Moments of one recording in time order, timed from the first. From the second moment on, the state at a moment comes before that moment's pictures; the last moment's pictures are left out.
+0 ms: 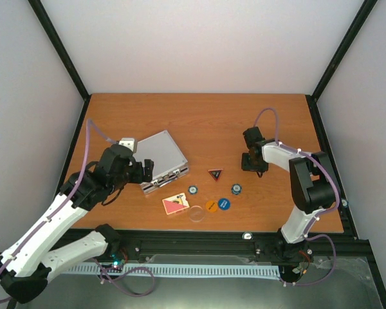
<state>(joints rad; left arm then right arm) -0.67 0.83 1.01 -0.94 -0.28 -0.51 0.29 1.75 1.00 -0.57 0.12 0.36</state>
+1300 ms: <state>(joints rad) -0.67 0.79 0.99 -0.94 -0.28 -0.51 0.28 1.74 1.04 -0.74 0.11 0.37</state>
